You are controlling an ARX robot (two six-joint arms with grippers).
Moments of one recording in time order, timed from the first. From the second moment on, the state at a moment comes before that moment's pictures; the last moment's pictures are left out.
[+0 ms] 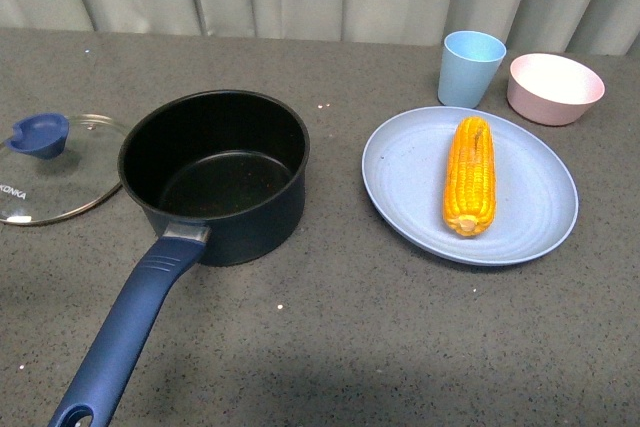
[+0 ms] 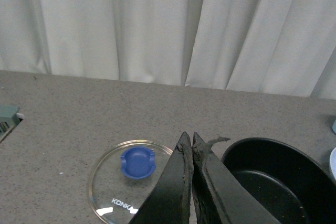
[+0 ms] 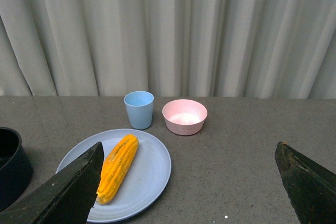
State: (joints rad) left arm 0.11 1.20 0.13 1.06 0.11 -0.01; right arm 0.00 0.00 0.01 0.00 0.00 -0.01
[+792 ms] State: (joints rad) left arm 0.00 0.53 0.02 0.53 0.00 -0.01; right arm 0.00 0.00 0.01 0.00 0.00 -0.01
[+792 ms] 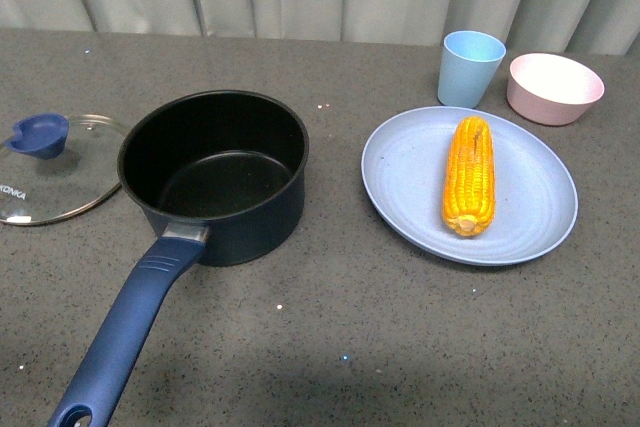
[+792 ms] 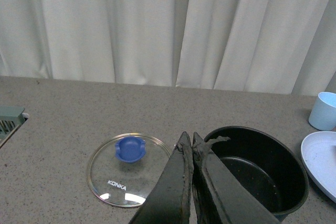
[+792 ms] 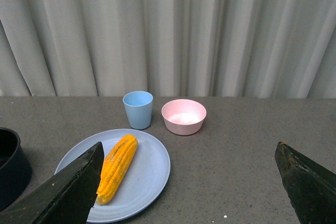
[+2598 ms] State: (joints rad) left arm 0.00 0.00 0.02 0.00 0.00 -0.01; right arm 0.01 0.69 0.13 0.29 0.13 -0.02
